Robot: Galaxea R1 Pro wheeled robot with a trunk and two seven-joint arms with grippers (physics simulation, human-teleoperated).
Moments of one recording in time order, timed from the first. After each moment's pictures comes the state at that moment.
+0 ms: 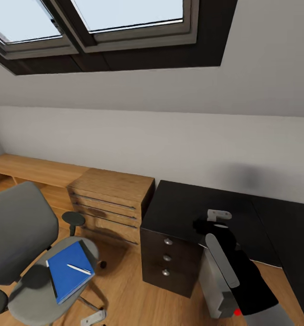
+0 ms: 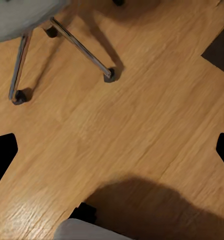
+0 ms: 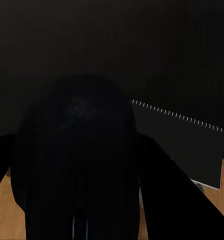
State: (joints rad) left arm -0.16 0.02 -0.44 -0.68 0.65 0.00 0.52; right arm -0.49 -0.04 0.25 -1.45 -0.51 0.83 -0.70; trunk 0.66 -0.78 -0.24
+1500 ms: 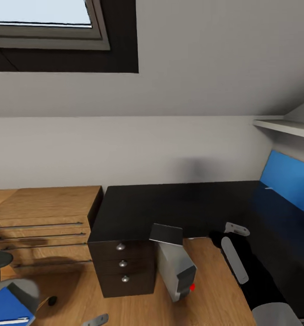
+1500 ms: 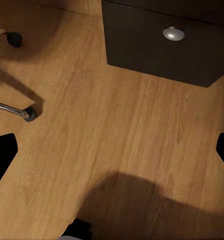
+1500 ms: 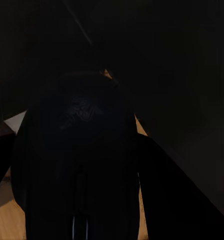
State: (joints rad) left arm -0.16 0.02 -0.49 -0.62 0.65 -0.10 0.48; right arm -0.49 -0.07 0.03 -1.21 -0.50 0.74 -0.60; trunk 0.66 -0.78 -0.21
